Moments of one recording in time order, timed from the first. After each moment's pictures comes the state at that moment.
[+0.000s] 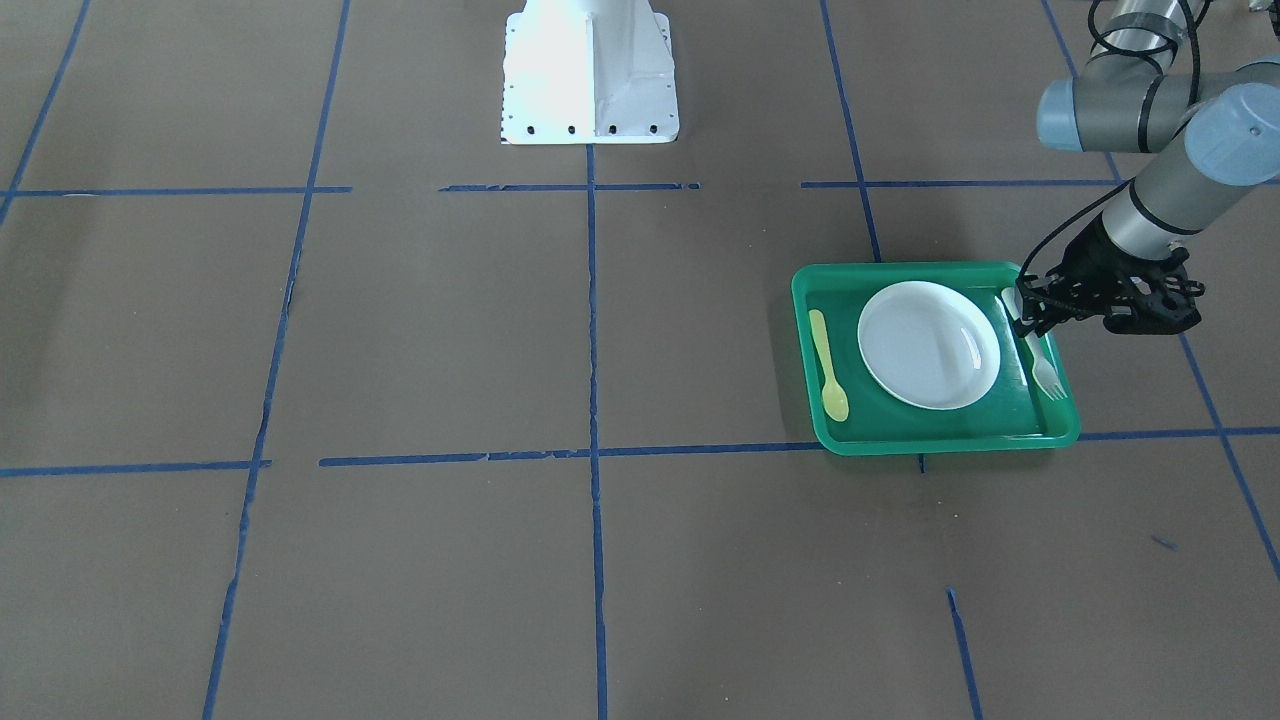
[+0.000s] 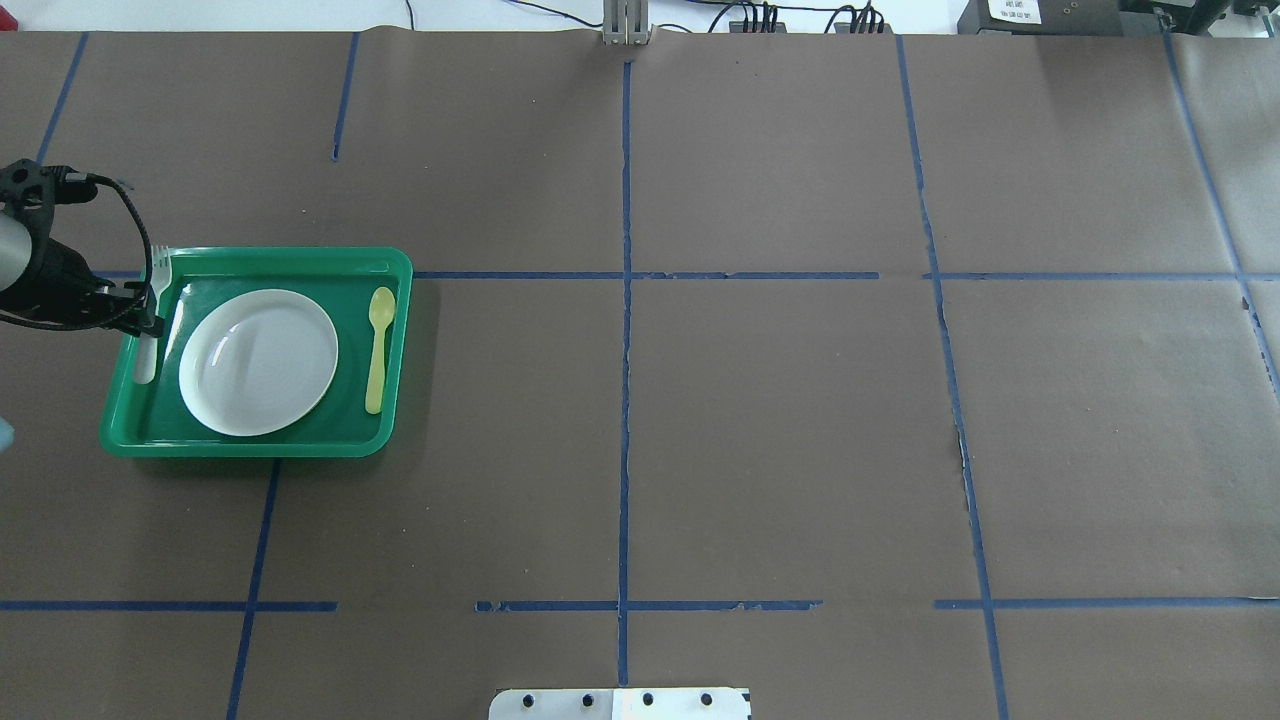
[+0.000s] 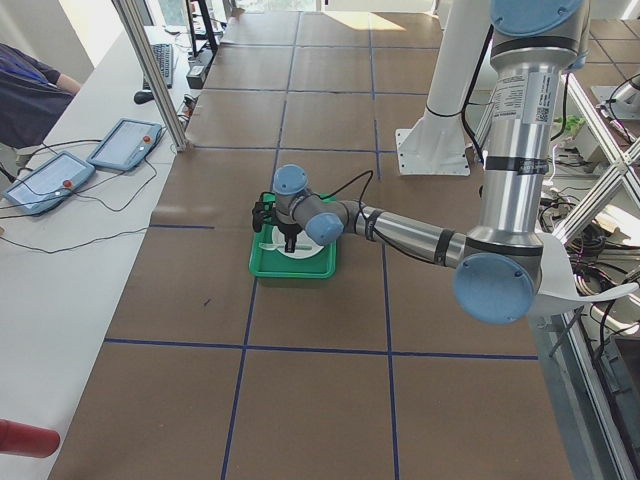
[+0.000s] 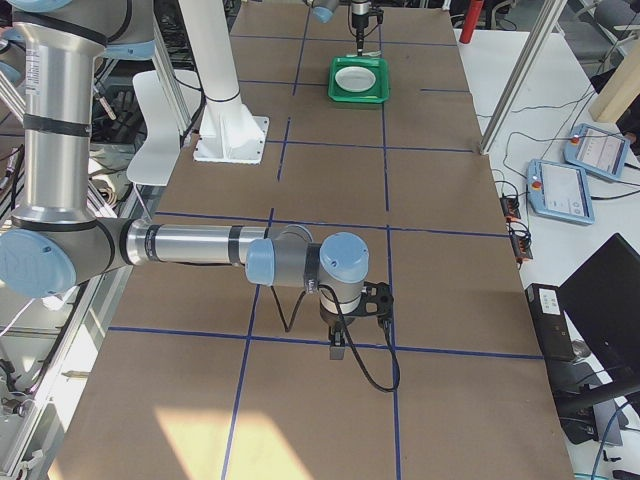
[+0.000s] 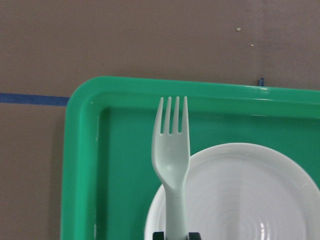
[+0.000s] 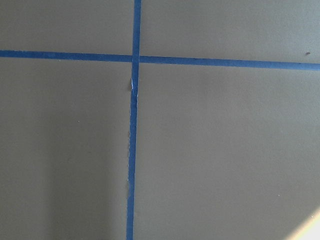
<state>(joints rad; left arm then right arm) -0.99 -1.60 -1.70 -2.08 -2.20 -0.83 1.60 -1.70 1.73 -1.63 2.29 -0.06</state>
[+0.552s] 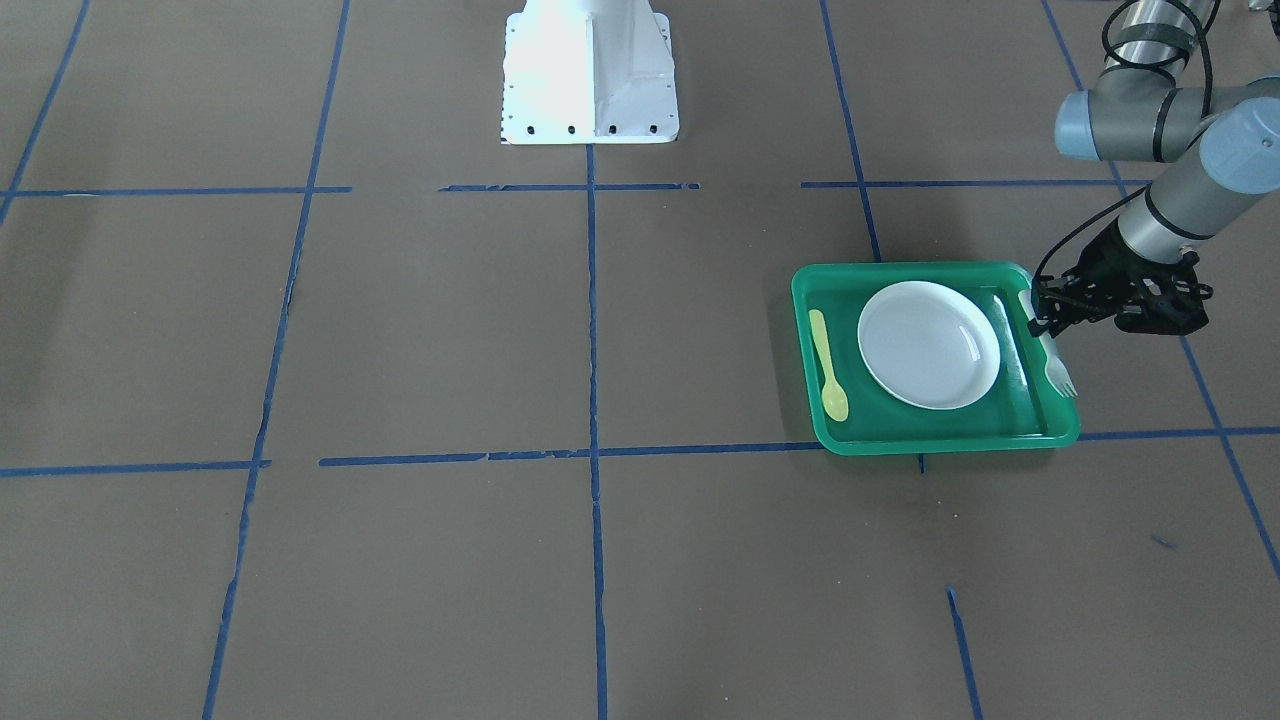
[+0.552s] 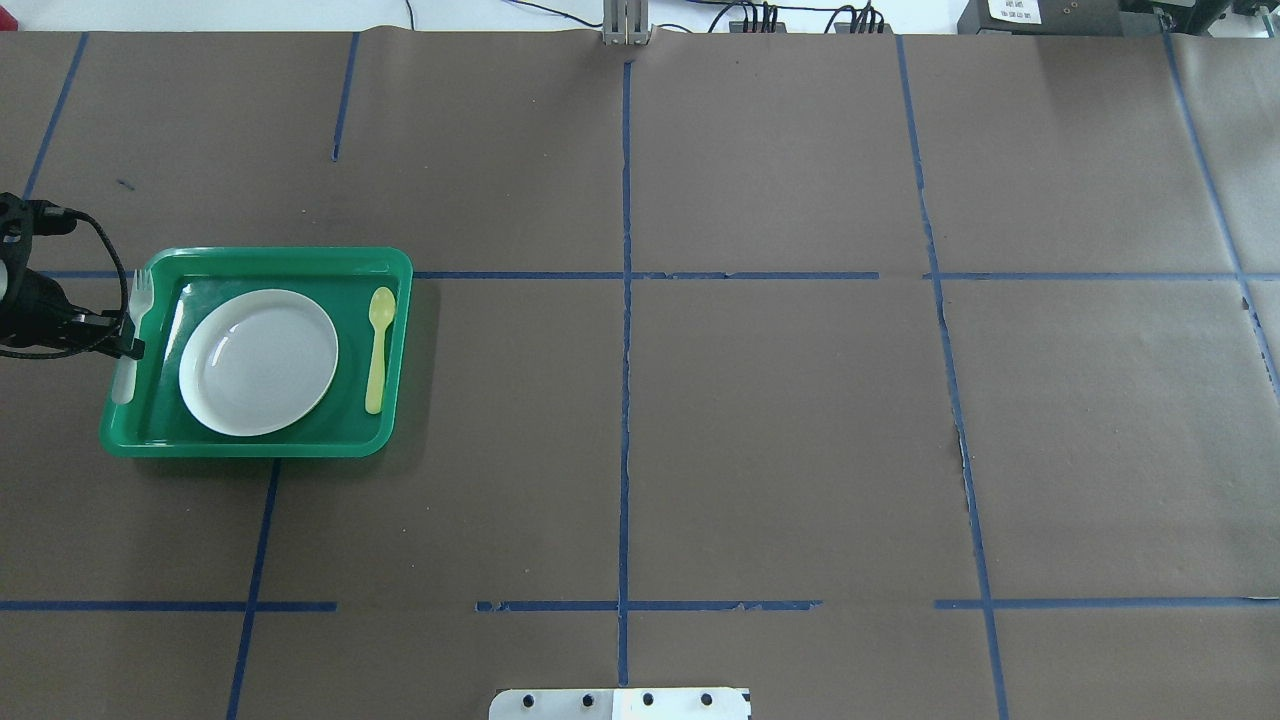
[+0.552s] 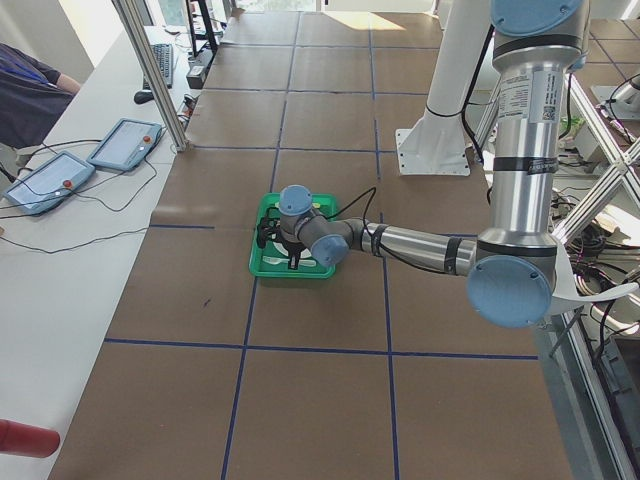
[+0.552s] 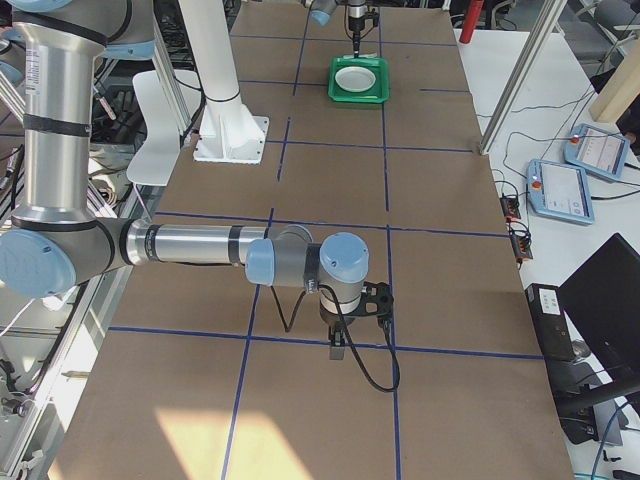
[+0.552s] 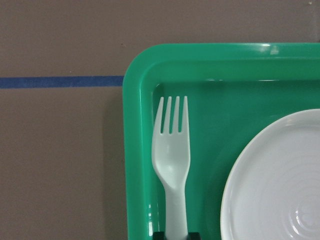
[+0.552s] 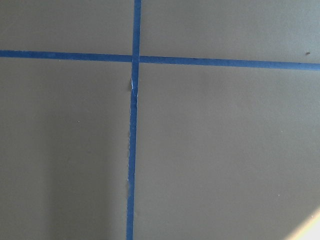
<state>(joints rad) -0.98 -1.57 -1.62 -2.21 -2.21 -0.84 1.60 -1.70 1.73 -1.63 2.29 -0.06</state>
